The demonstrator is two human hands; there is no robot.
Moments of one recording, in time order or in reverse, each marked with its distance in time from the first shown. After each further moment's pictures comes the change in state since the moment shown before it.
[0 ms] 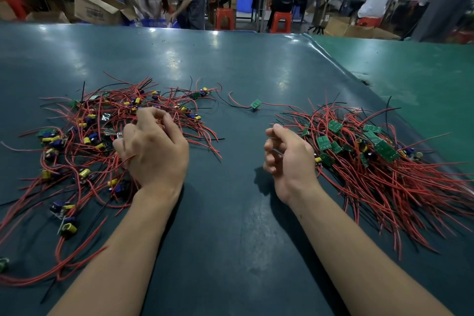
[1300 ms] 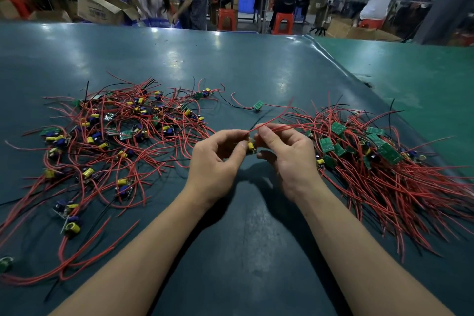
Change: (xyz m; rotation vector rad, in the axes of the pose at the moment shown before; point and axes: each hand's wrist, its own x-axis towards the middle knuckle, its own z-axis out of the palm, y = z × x) left_hand -0.038 0.034 0.009 -0.900 -0.635 -0.022; right_hand 0.005 0.002 0.002 -0.171 -0.132 -0.236
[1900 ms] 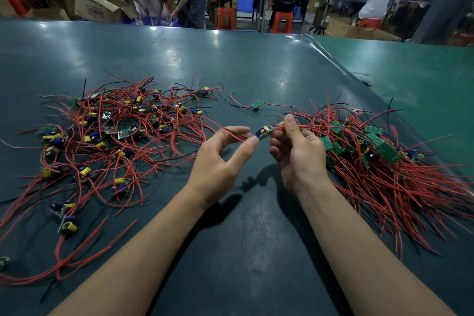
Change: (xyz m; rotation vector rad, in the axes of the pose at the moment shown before) left_hand -0.003 0.001 0.002 -0.081 -0.113 -0.139; right_hand 0.006 -0.009 -0.006 0.299 0.155 0.134
